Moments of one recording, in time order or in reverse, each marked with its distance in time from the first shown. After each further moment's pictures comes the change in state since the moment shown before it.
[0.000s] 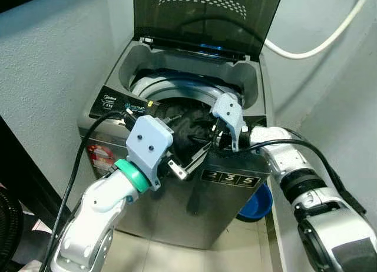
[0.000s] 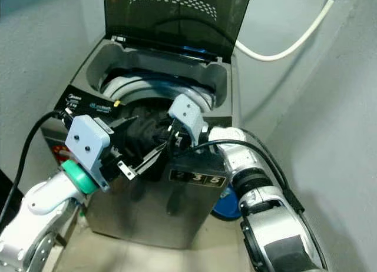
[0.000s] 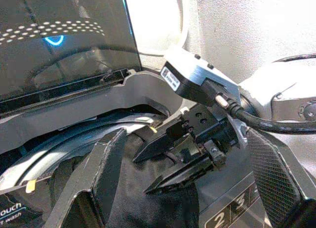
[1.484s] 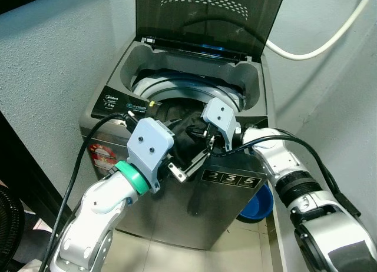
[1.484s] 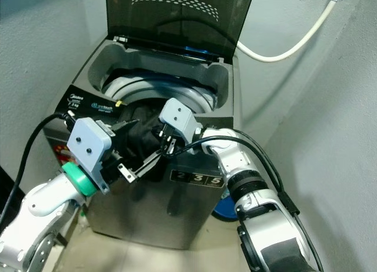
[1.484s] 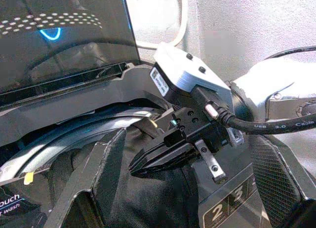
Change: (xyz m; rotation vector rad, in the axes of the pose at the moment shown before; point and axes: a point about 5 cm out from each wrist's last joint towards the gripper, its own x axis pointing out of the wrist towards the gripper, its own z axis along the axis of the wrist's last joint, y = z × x) left arm -0.001 -0.002 -0.003 -0.011 0.015 -0.006; right arm 0.005 0.004 0.000 -0.074 0.035 -0.045
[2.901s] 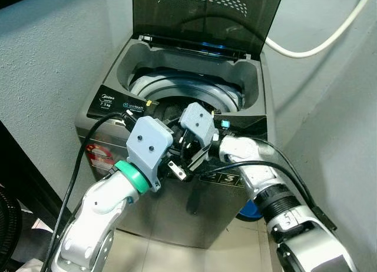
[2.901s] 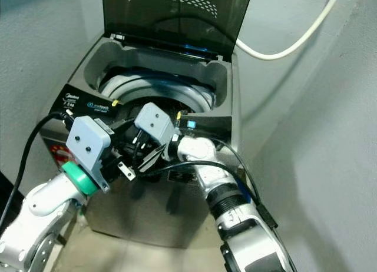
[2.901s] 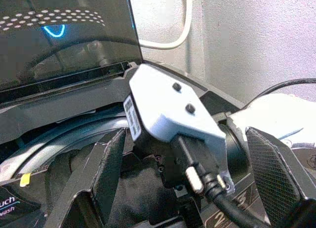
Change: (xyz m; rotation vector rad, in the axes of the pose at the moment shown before) left arm 0.000 0.001 0.001 -0.002 -0.004 0.017; right arm 0.033 0.036 0.017 0.005 -0.092 -0.081
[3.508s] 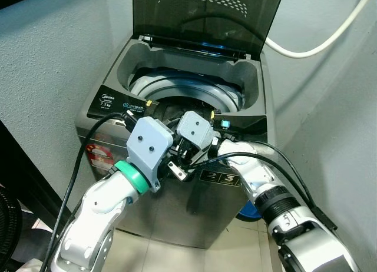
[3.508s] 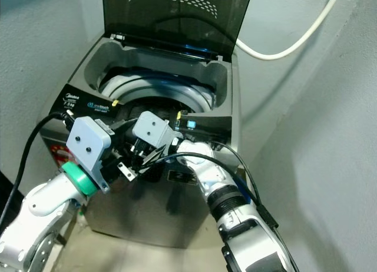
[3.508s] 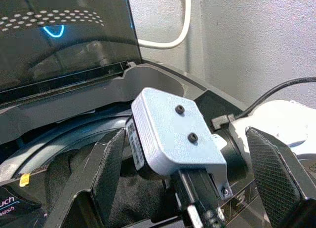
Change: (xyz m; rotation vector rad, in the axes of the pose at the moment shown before) left arm 0.000 0.000 0.000 0.000 0.001 -0.001; right arm 0.000 0.003 -0.007 -0.124 0.033 -0.041
